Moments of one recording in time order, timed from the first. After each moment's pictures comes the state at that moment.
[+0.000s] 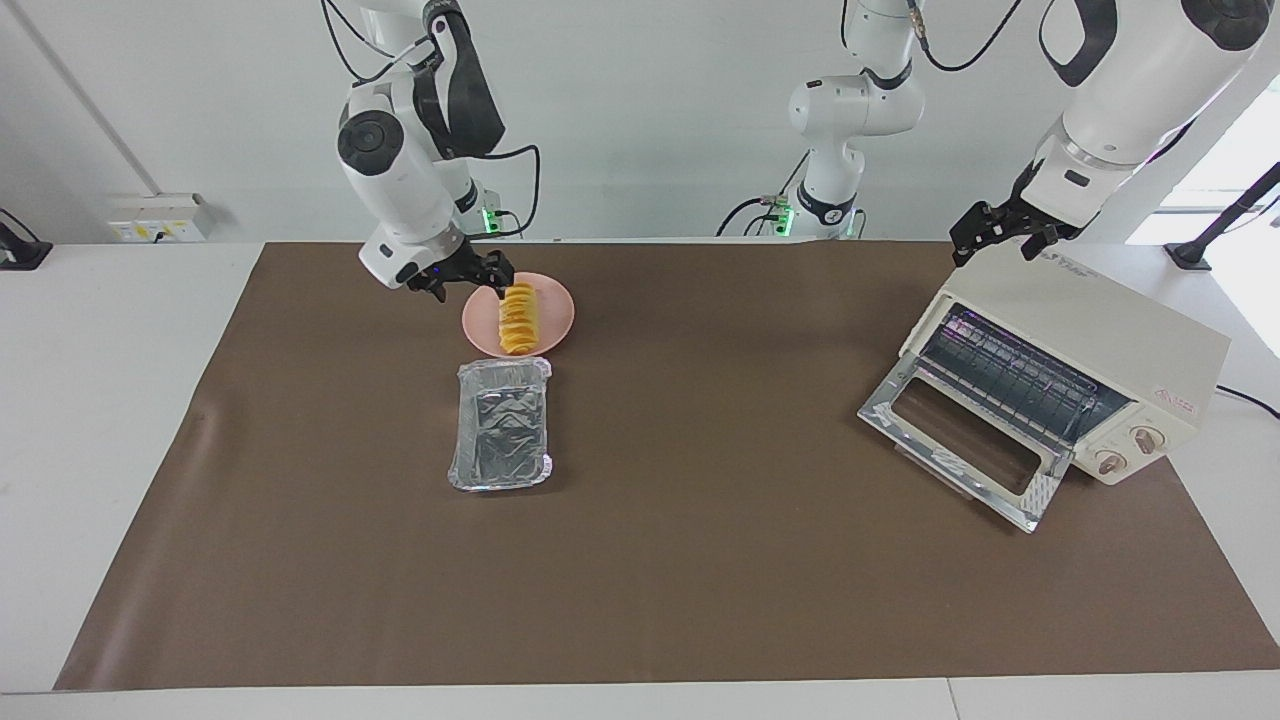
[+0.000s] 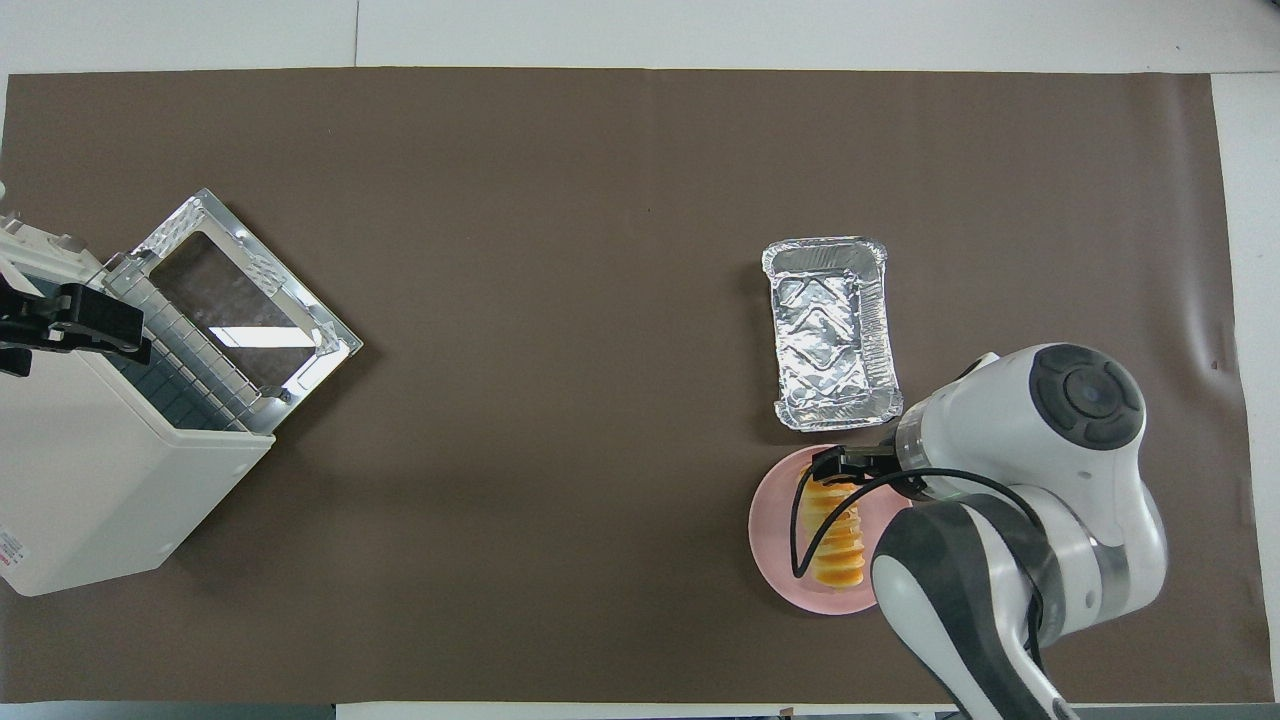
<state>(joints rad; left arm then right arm) -0.02 0.00 -0.04 -1.57 0.01 1.41 -0.07 0.26 -0.16 0.06 -2.39 0.16 2.07 0.29</state>
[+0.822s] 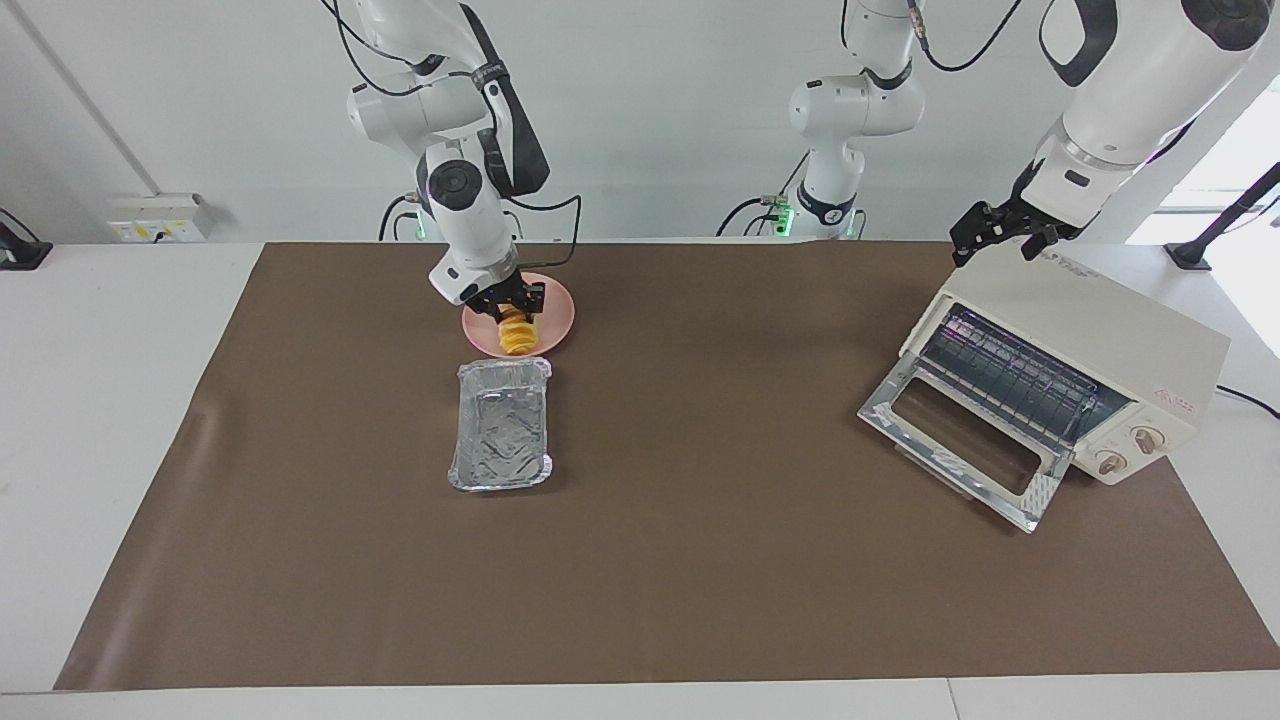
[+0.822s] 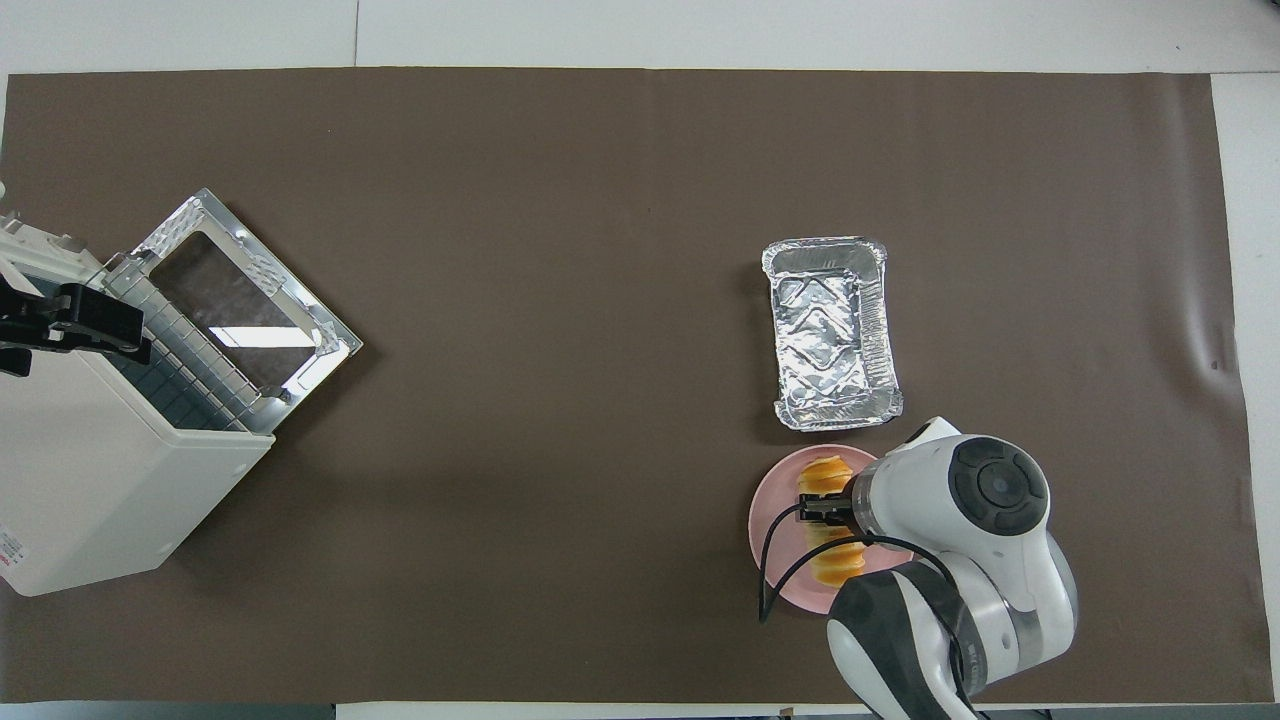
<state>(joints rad) -0.02 0.00 -0.04 -1.57 0.01 1.41 -0.07 0.33 -0.16 0.05 -2.58 0.16 2.30 0.33</state>
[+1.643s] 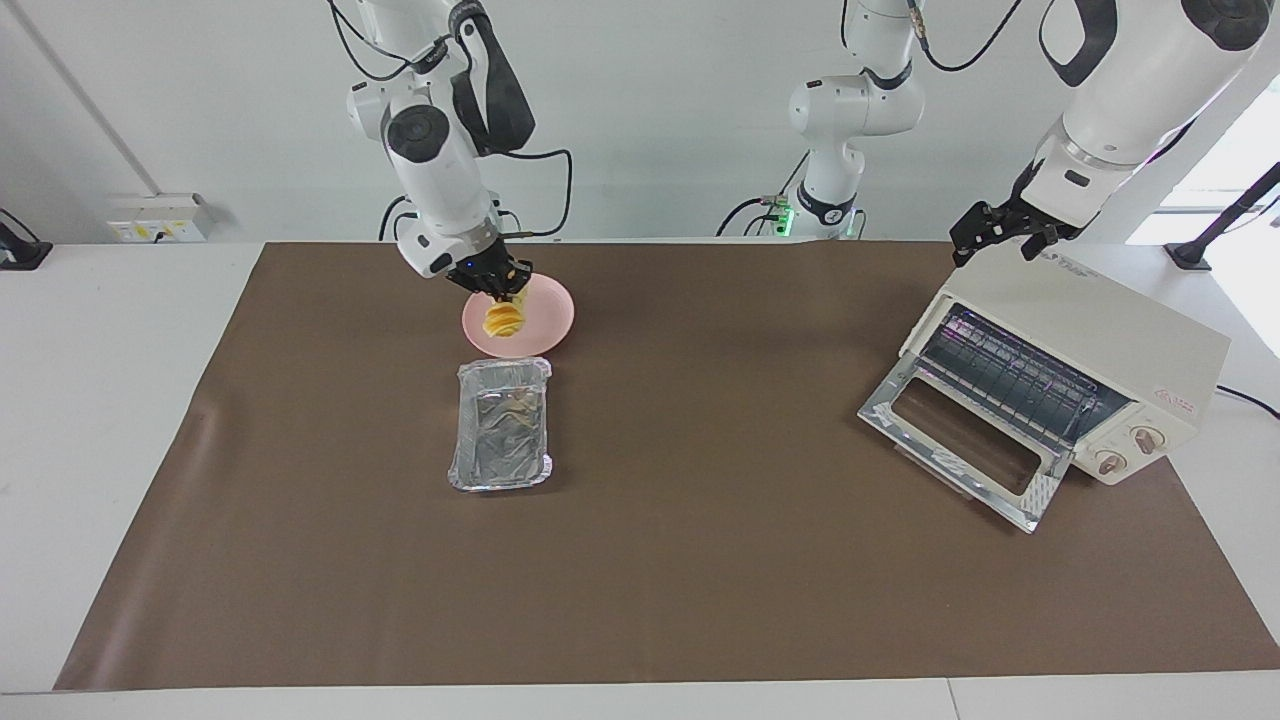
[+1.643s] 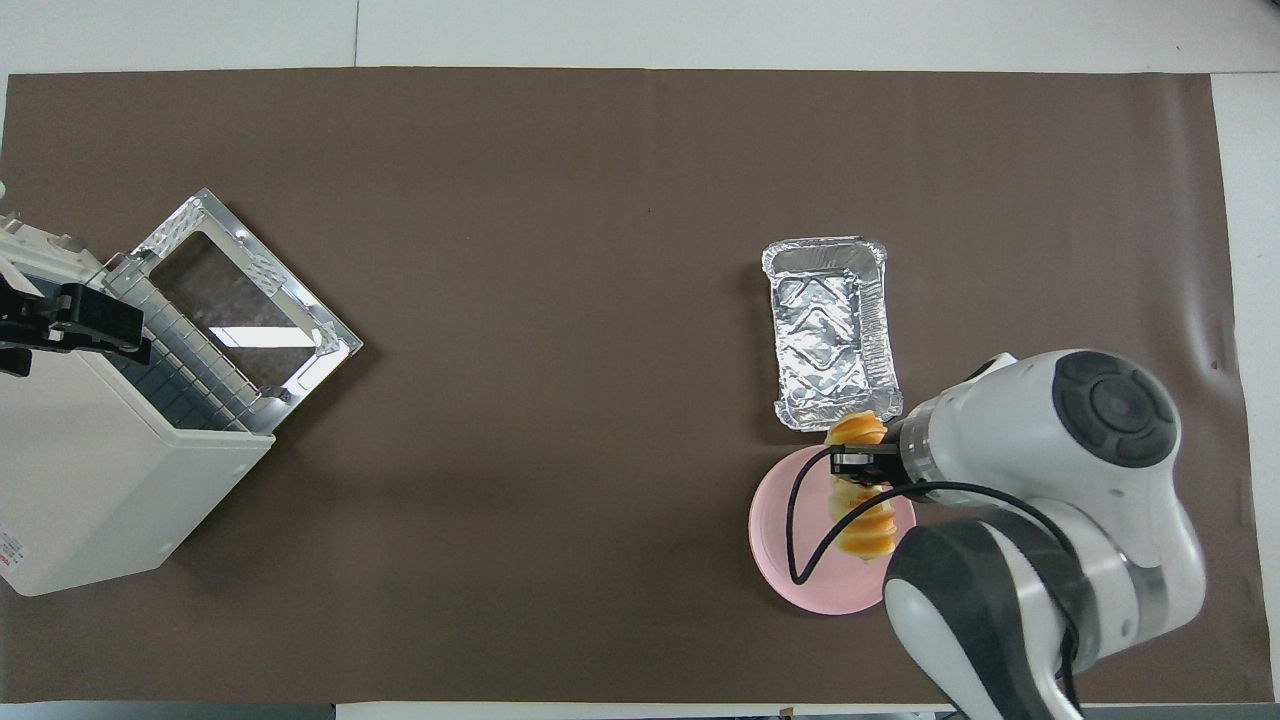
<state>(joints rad) -0.02 0.00 -0.04 -1.57 0.01 1.41 -0.07 0.23 -0.20 0.04 -2.21 0.16 1.92 0.33</state>
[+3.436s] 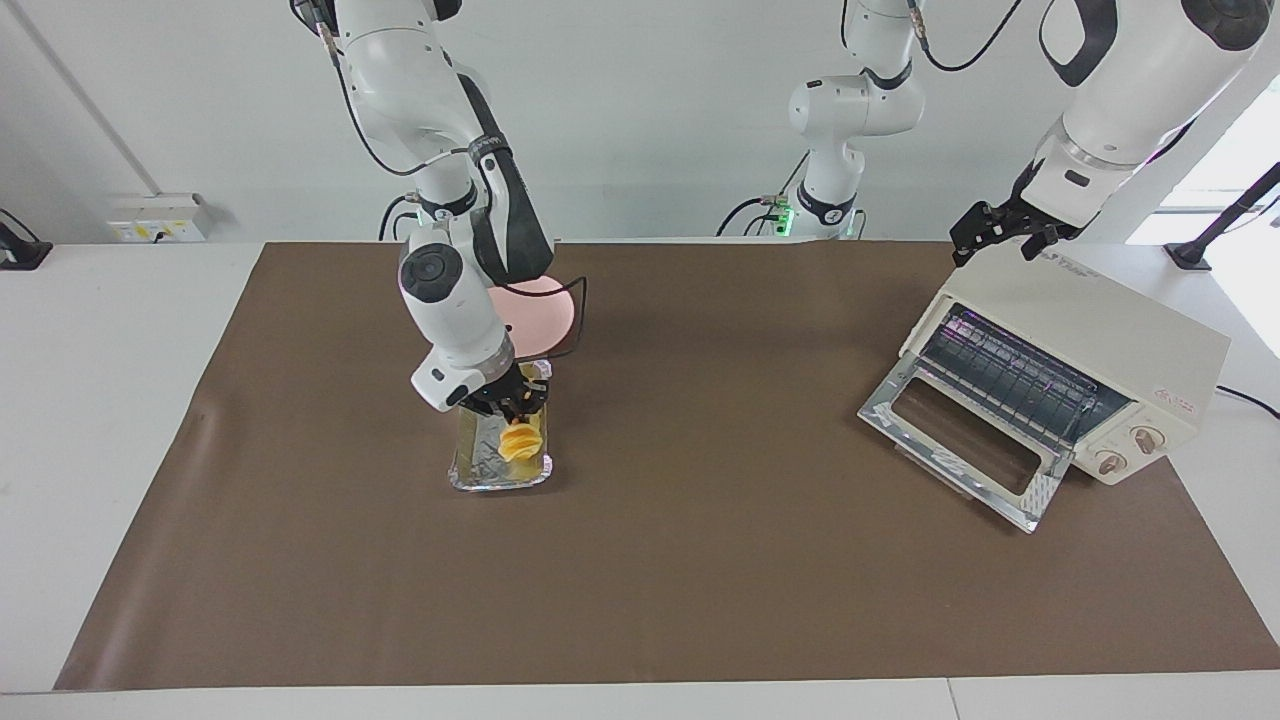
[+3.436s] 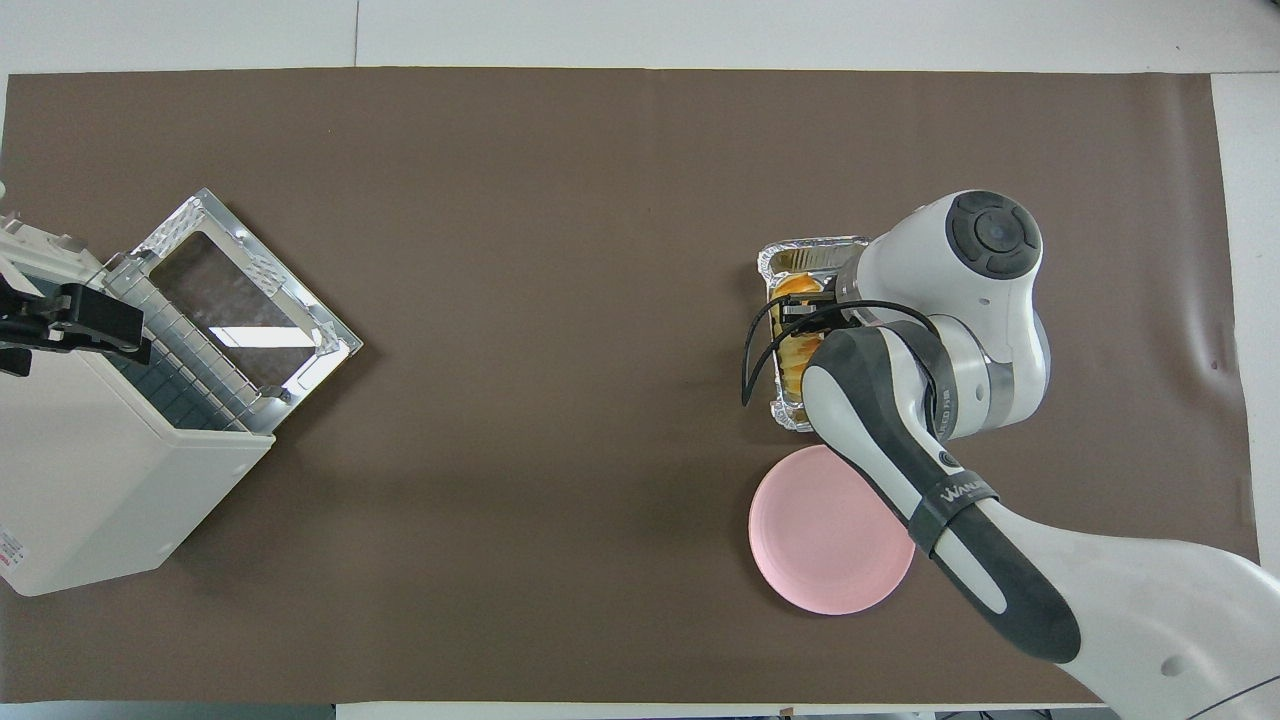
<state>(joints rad) -0.02 0.00 -0.04 -1.57 0.01 1.41 -0.07 0.24 0.29 0.04 -1.95 0.14 2.25 0.22</state>
